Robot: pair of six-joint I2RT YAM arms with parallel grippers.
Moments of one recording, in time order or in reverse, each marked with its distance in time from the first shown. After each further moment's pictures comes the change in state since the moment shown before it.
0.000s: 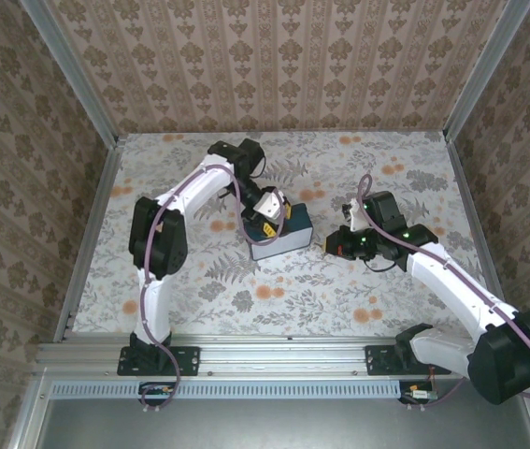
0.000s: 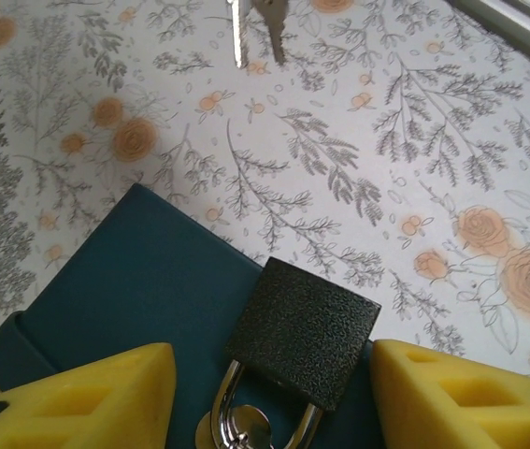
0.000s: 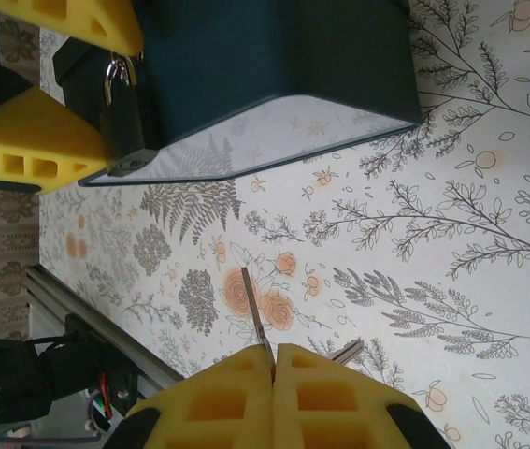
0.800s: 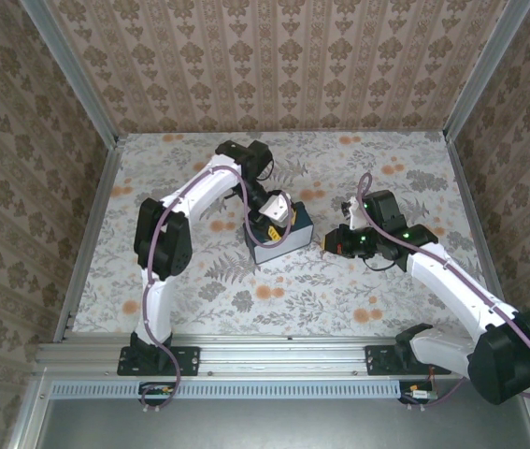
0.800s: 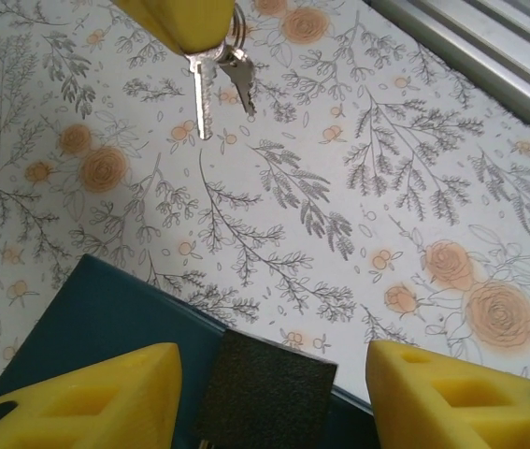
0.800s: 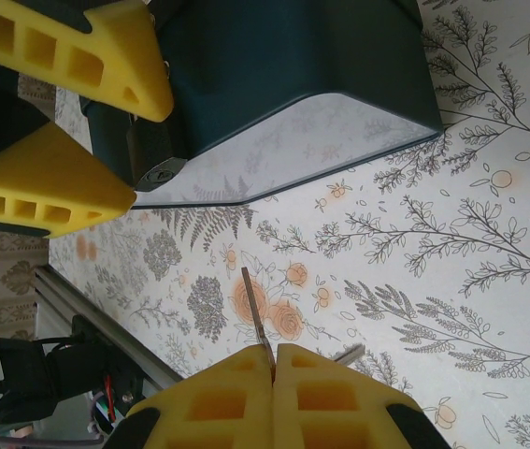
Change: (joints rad) left arm -0.040 0.018 0.054 -0.082 0.000 -0.023; right arm 0.000 0.000 -0.004 0.038 -0.013 -0.002
